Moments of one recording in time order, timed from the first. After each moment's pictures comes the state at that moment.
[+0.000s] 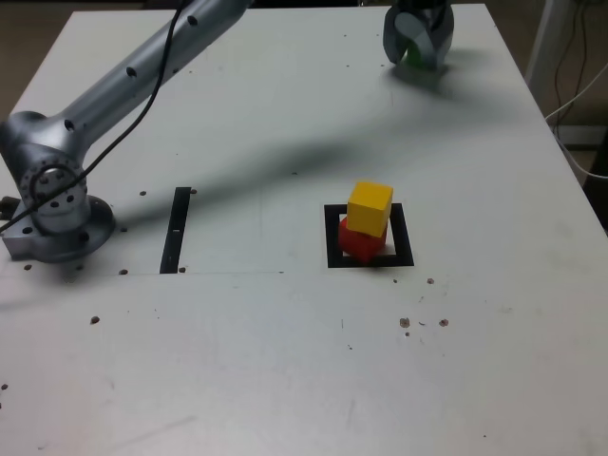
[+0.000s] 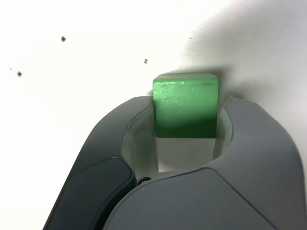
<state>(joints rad) 0.57 2.70 -2.80 1.44 0.26 1.12</state>
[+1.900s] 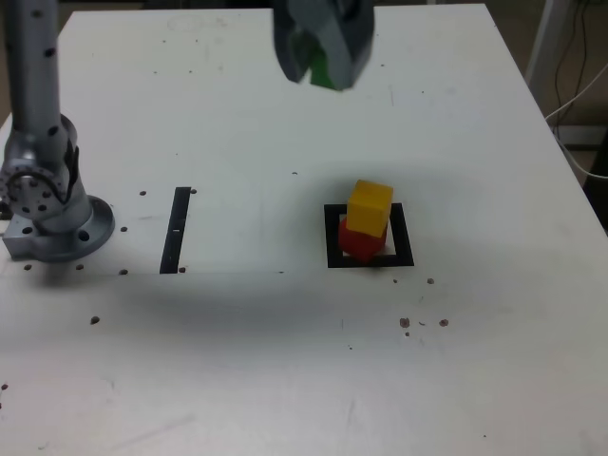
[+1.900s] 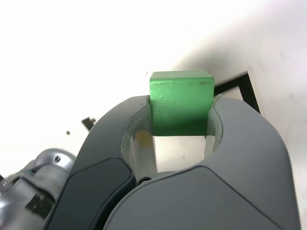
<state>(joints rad) 0.11 1.78 -1.73 1.50 0.16 0.54</state>
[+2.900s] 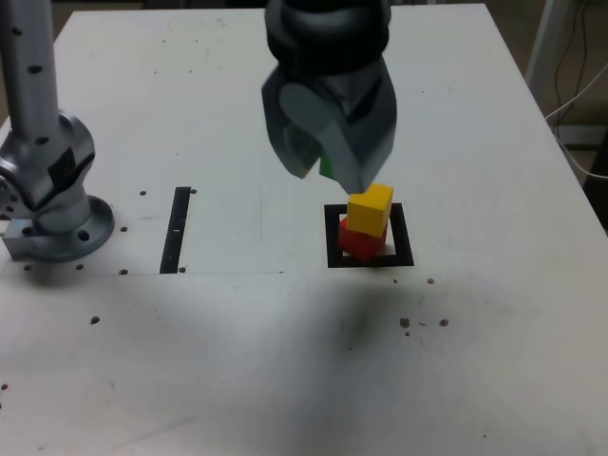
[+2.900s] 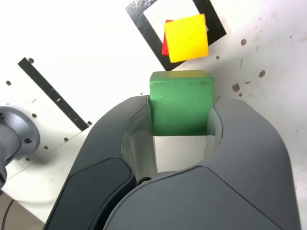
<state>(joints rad) -0.39 1.87 -1.75 1.49 0.18 0.16</state>
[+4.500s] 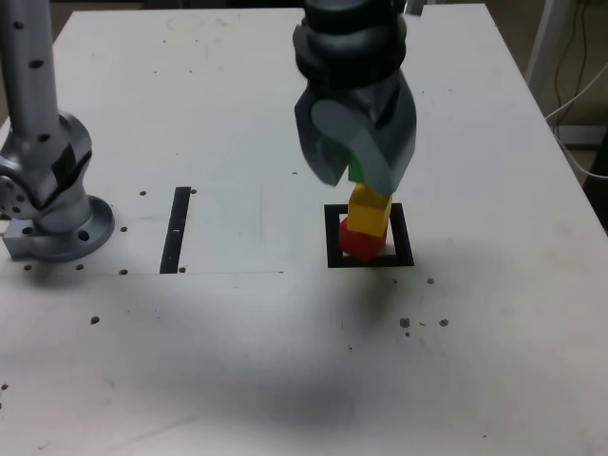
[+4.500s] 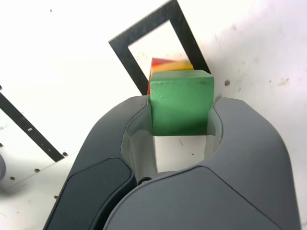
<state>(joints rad) -0.28 1.83 -1.56 1.23 0.17 0.19</state>
